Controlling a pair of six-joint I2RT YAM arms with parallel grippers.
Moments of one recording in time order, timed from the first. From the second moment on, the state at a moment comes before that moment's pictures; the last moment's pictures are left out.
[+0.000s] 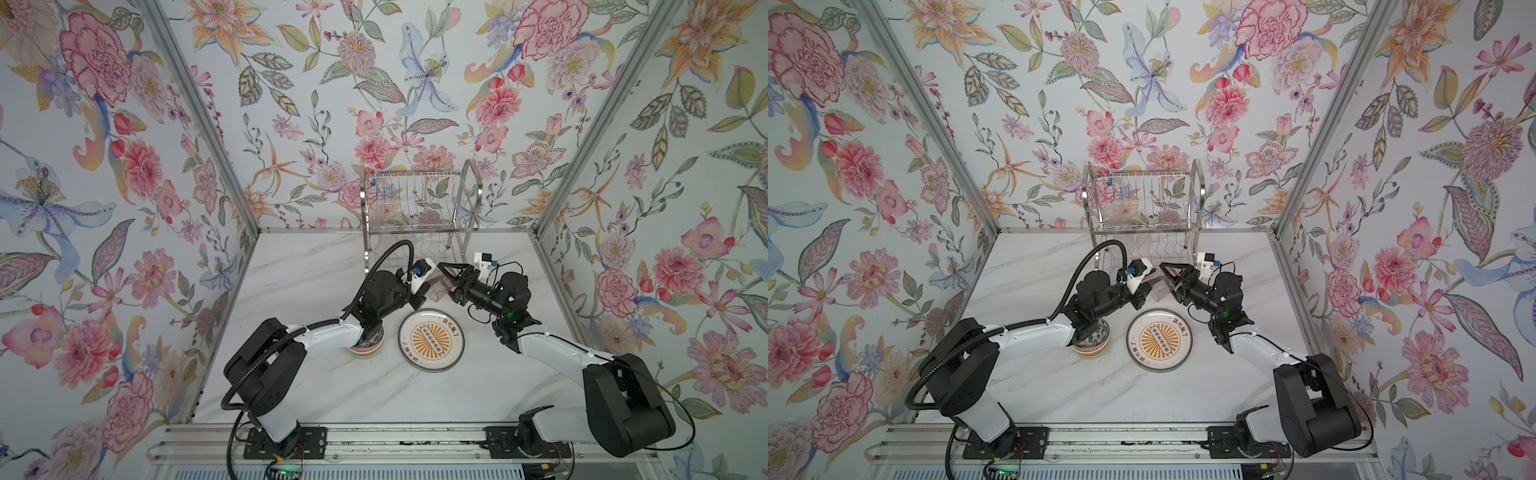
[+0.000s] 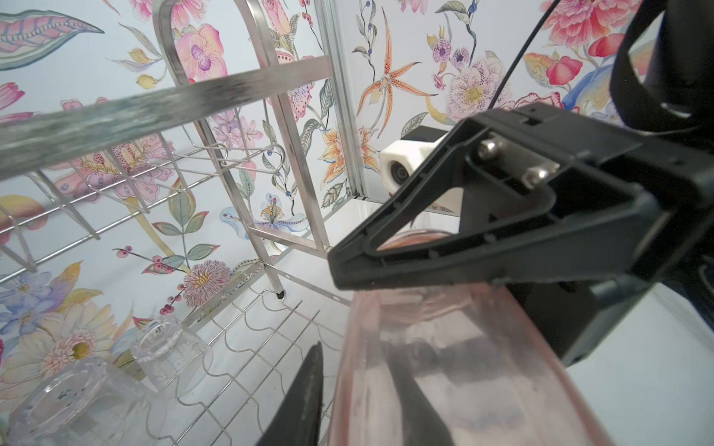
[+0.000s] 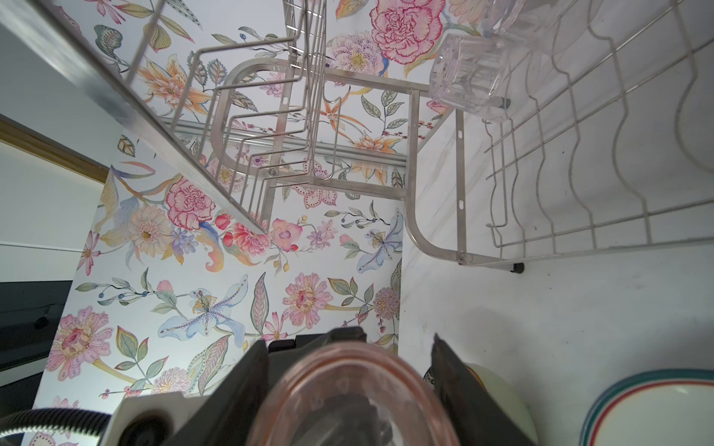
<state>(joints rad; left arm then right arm) -0.79 1.68 0.98 0.65 0.16 0.18 0.34 1.37 0.63 0.73 -0.59 1.40</state>
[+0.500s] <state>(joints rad) -0.79 1.68 0.98 0.68 0.15 0.18 0.32 1.36 0.58 0.83 -0.59 1.46</state>
